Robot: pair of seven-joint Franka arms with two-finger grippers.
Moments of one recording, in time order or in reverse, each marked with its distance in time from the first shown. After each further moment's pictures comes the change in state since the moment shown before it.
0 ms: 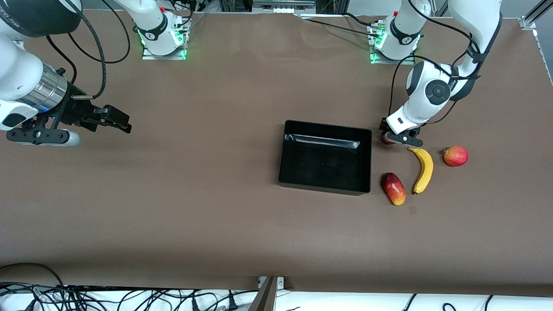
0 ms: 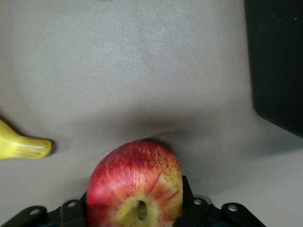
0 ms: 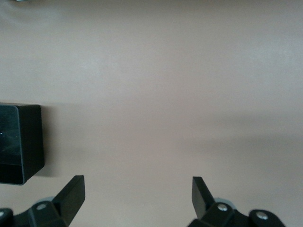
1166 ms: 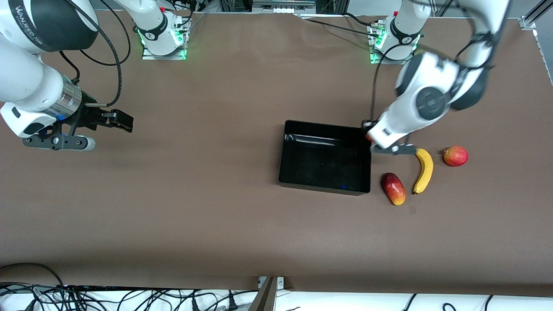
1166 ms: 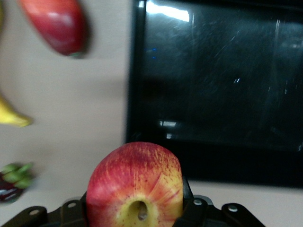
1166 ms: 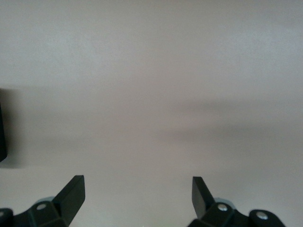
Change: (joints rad) left arm -0.184 0.073 -0.052 0.569 -0.113 -0.654 -0.443; right arm 0.001 0.026 0.021 -0.013 -0.092 -0.060 -0.006
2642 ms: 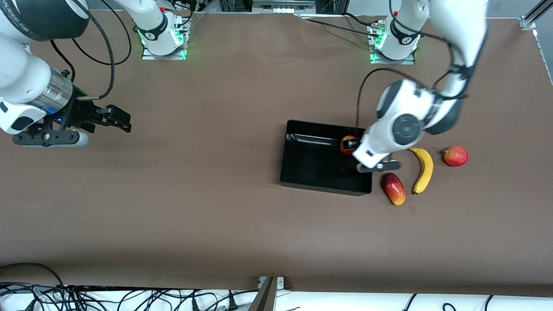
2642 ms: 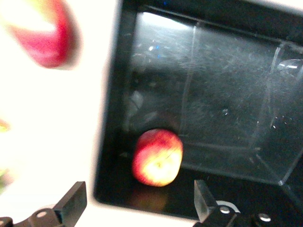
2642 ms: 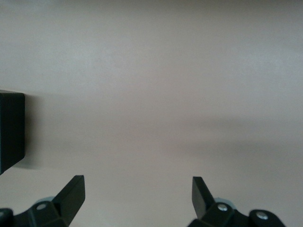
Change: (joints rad) left arm 0.009 0.091 0.022 0.208 0.000 -0.171 -0.081; right arm -0.002 -0.013 -0.009 0.036 0.044 0.032 -0.059
